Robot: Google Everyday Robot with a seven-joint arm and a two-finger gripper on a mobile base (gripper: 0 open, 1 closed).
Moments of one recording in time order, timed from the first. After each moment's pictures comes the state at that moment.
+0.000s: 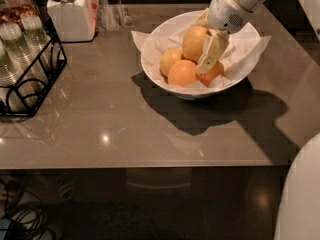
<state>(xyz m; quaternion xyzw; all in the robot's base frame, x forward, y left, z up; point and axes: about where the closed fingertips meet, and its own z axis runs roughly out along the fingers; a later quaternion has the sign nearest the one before) 0.637 -0.115 0.930 -0.69 0.67 0.11 0.24</state>
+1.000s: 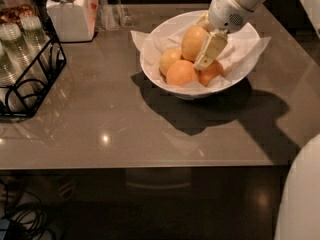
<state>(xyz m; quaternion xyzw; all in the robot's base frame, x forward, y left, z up) 0.637 -0.115 0.930 -0.69 0.67 0.11 0.24</state>
